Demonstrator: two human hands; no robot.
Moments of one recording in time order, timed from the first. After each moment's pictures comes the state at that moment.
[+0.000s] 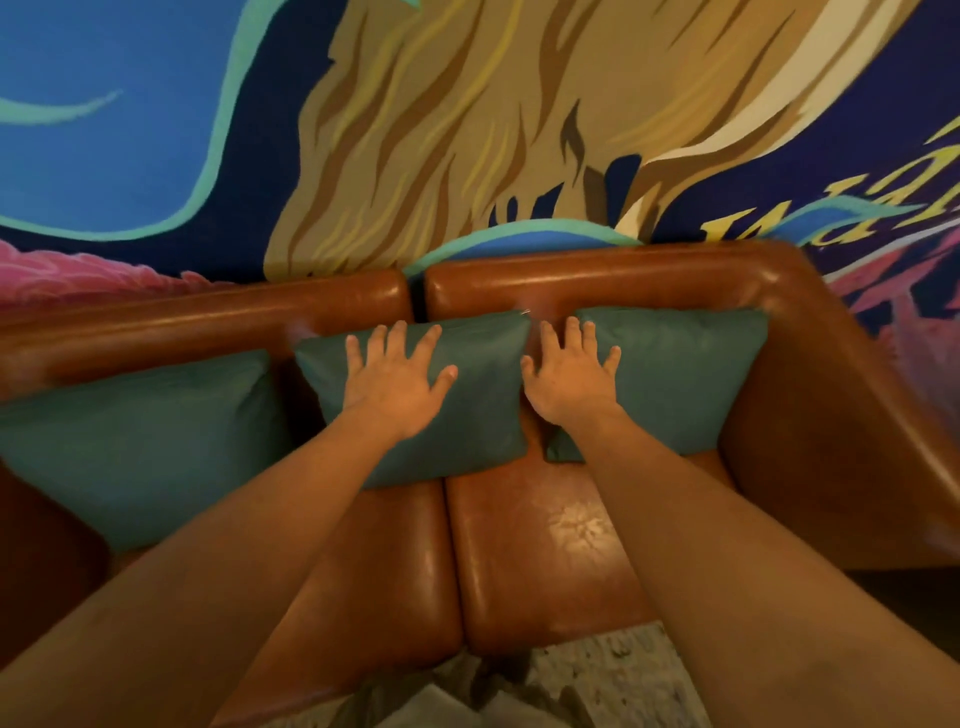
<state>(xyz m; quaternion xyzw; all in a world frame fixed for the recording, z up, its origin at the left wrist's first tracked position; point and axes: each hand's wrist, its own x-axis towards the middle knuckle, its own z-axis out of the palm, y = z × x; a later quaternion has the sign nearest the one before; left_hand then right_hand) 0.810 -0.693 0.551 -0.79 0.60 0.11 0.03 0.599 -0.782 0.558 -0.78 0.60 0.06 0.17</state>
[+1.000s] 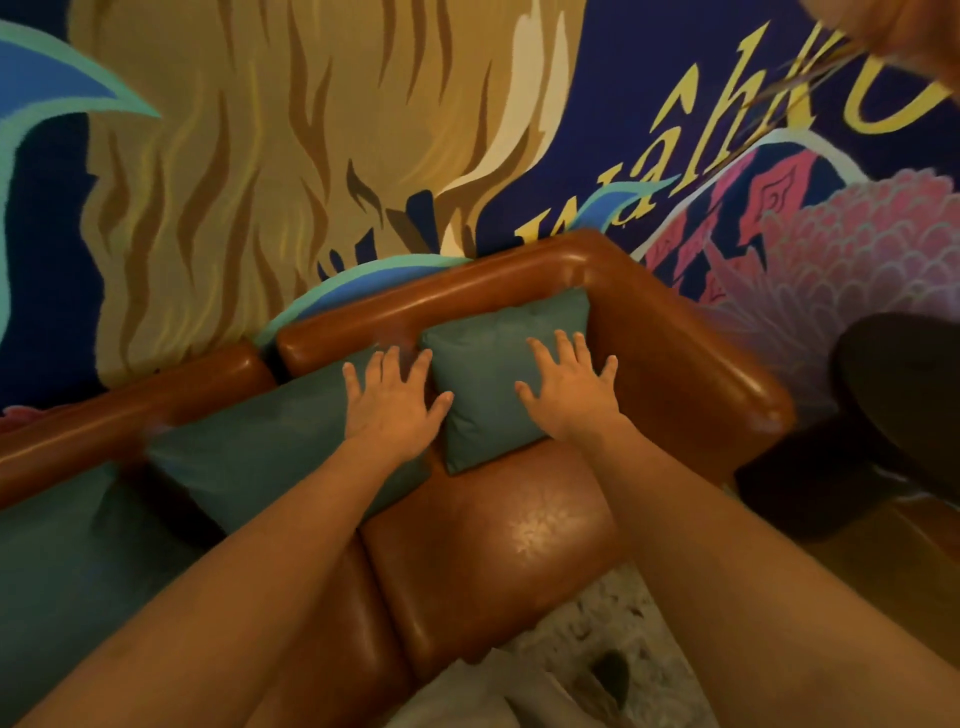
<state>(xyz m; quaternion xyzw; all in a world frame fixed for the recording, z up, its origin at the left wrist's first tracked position) 0.615 -0.716 0.593 -0.70 0.71 0.08 0.03 0.375 -0.739 0.603 -0.72 0.68 0.02 0.14</state>
